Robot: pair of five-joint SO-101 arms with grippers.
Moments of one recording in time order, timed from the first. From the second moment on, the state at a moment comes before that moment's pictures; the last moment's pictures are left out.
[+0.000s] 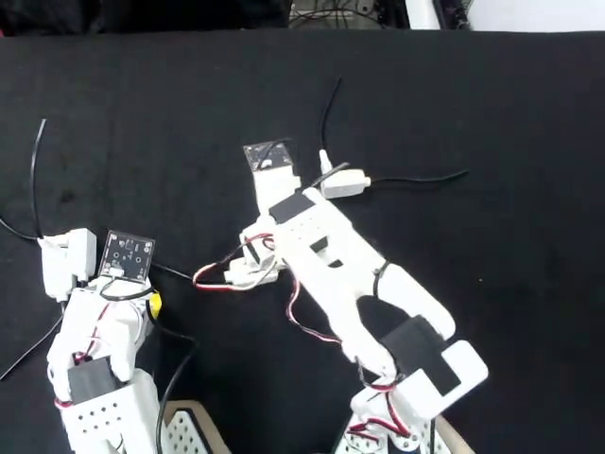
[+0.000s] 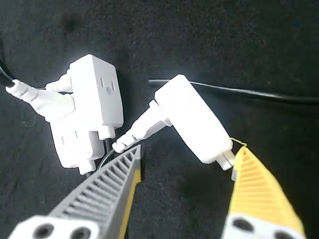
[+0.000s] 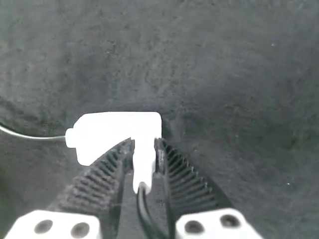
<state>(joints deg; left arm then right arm) -25.3 -103.8 96.2 63.0 -34.0 -34.4 4.1 27.7 59.7 -21.0</state>
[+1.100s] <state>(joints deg) -25.3 -103.8 96.2 63.0 -34.2 -40.4 3.2 4.4 85.2 -4.7</state>
